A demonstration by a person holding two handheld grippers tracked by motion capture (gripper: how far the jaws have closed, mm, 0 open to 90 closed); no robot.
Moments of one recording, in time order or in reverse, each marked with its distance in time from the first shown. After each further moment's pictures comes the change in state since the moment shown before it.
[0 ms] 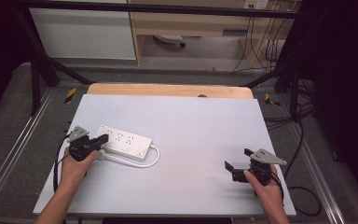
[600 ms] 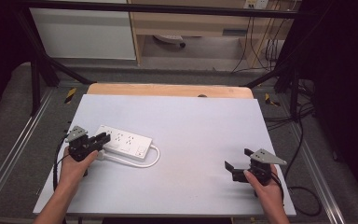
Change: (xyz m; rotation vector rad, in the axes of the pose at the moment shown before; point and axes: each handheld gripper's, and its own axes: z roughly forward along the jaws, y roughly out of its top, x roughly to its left) left arm -0.005 0.004 -0.004 -0.043 -0.023 -0.015; right arm 0.000 0.000 0.000 0.002 0.000 0.004
